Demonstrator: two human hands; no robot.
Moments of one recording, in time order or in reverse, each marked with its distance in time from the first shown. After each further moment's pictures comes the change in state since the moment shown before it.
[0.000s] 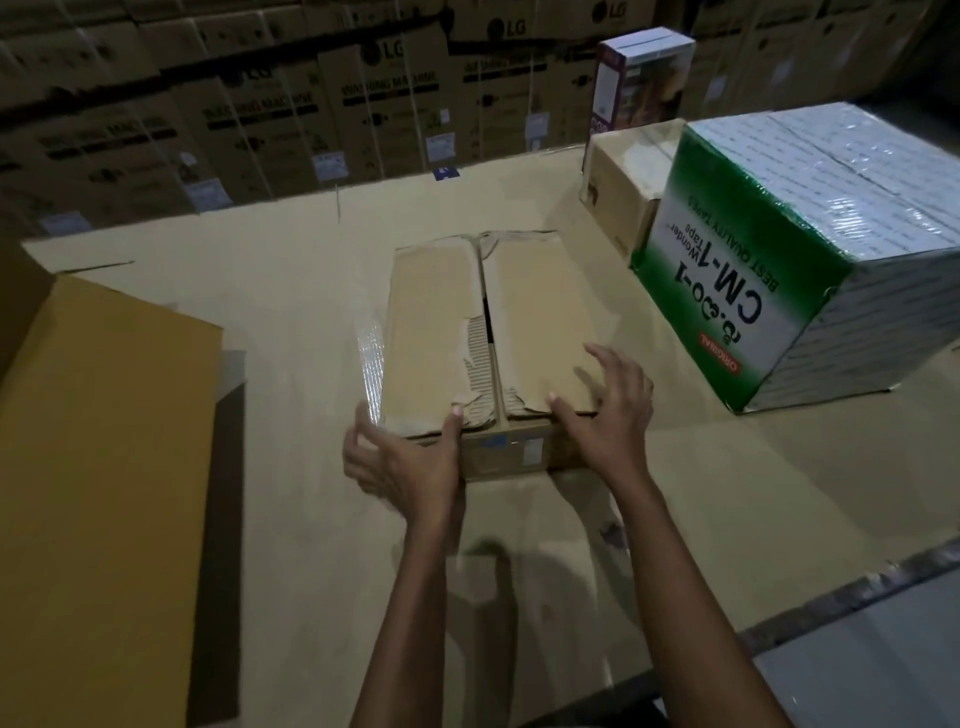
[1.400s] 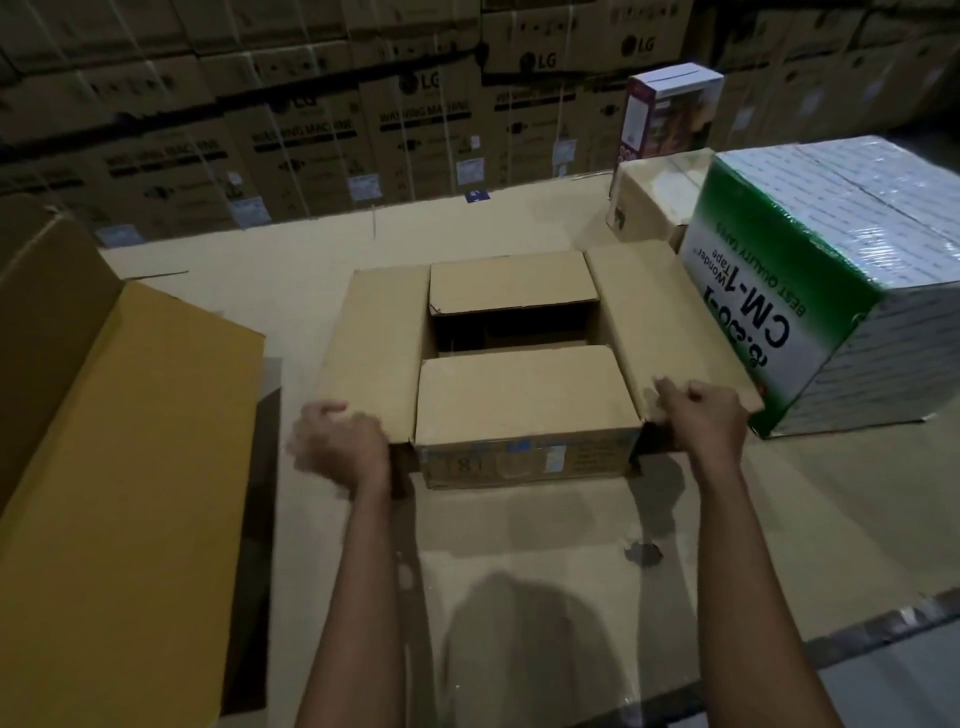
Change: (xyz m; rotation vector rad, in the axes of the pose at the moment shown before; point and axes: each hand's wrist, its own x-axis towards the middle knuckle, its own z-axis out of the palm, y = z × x) left_hand 0.101 -0.017 -0.041 -0.088 0.288 -0.106; right_hand 0.037 0.006 -0.057 0.107 0.049 0.539
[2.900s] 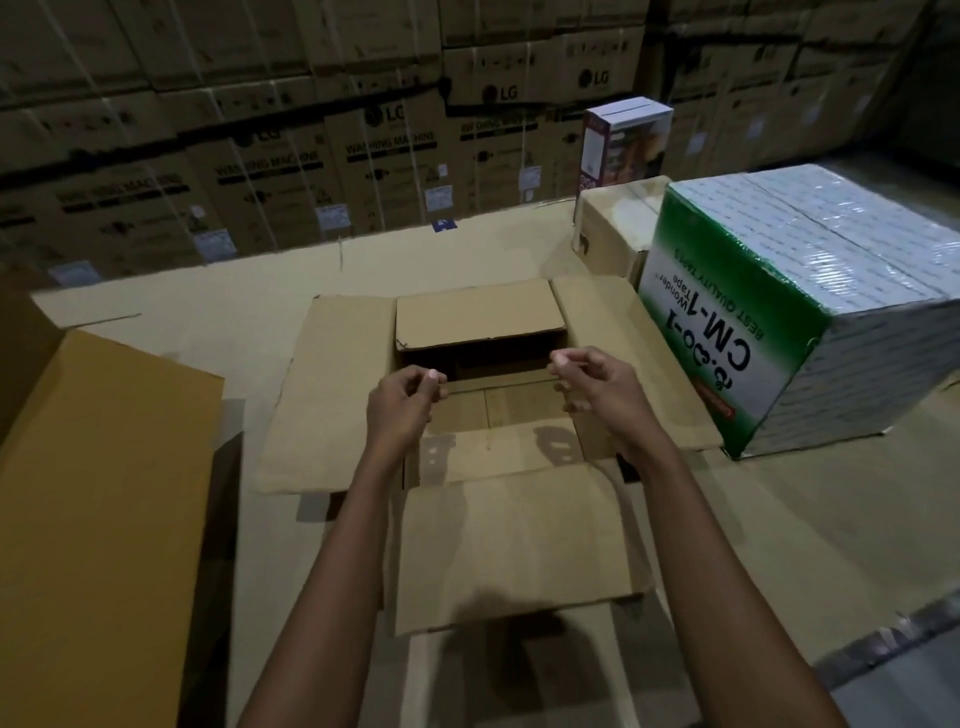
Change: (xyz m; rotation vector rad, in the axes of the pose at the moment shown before) left_hand -0.017 0.074 0.058 -0.171 -0.888 0.346; right_hand 0.010 -0.065 0.031 0.383 -0.516 -0.229
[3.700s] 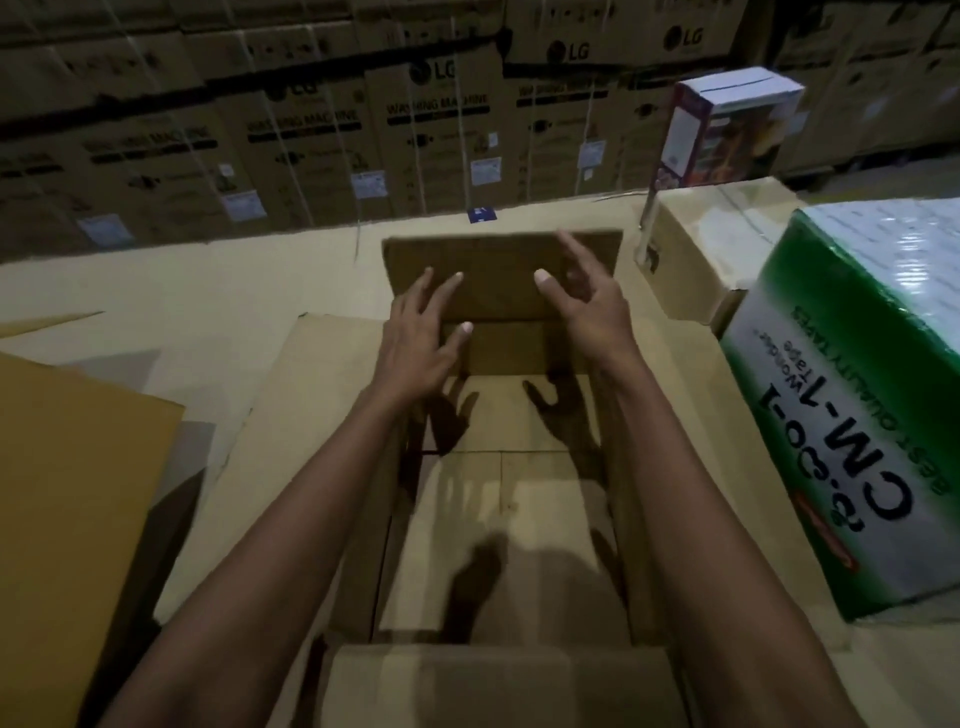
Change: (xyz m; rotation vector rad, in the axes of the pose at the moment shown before) left_hand 0.212 0.003 0.040 0.686 -0.006 0.254; right_hand 0.256 -0.022 0.053 -0.164 -0.008 -0.223
